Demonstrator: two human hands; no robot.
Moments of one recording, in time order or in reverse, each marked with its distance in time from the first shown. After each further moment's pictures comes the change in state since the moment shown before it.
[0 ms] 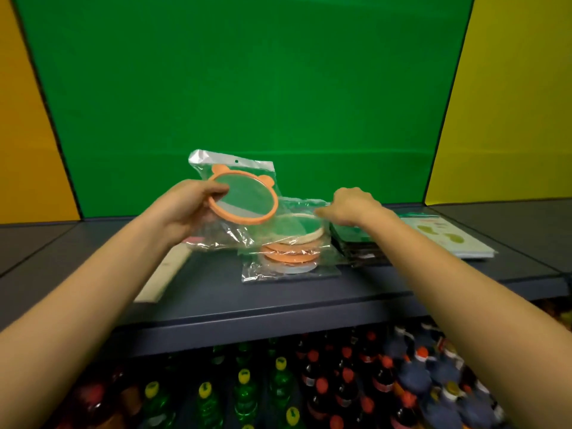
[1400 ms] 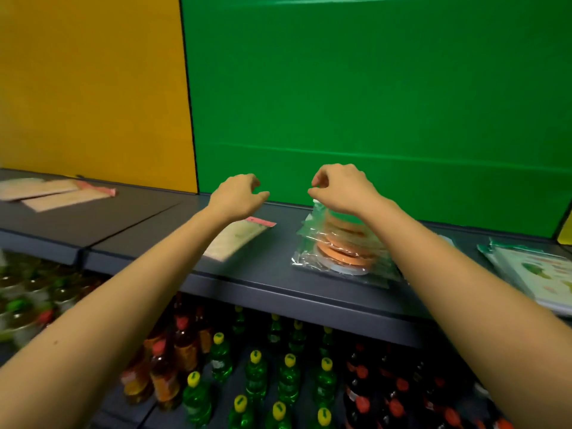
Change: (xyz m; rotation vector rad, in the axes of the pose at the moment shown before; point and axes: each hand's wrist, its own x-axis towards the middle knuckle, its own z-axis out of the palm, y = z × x) left_hand -0.029 -0.012 -0.019 1.216 0.575 0.241; right_hand 0.000 -0.080 0.001 0.222 0.082 -0.639
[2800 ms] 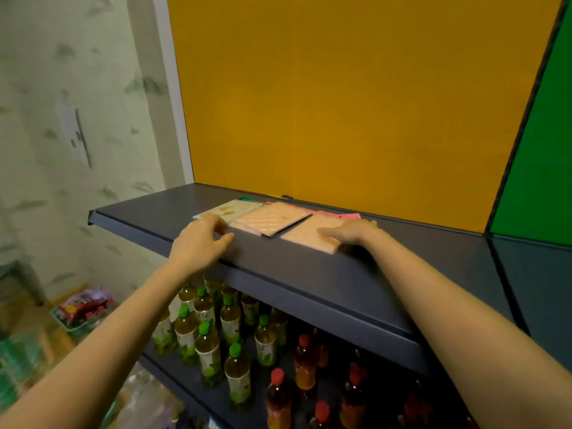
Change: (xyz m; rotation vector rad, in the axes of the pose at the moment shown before) left_hand 0.031 -0.620 -0.229 0.167 0.119 -0.284; right_hand 0.254 -0.484 0.348 0.012 -0.569 0.239
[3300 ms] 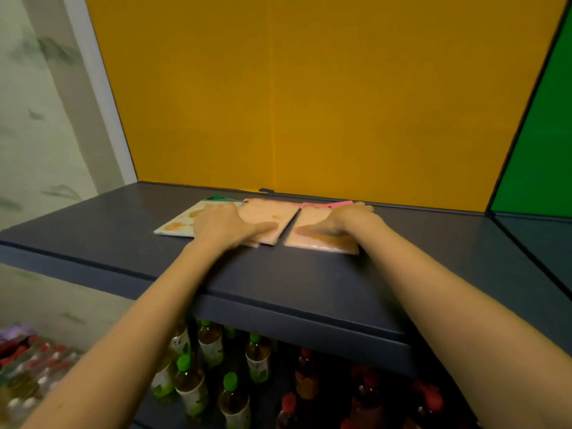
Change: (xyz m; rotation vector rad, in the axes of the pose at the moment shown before) left_hand 0.118 0.004 0.061 0.209 -0.273 0.039; right_hand 0.029 -0.056 0.006 -0.051 0.076 0.296
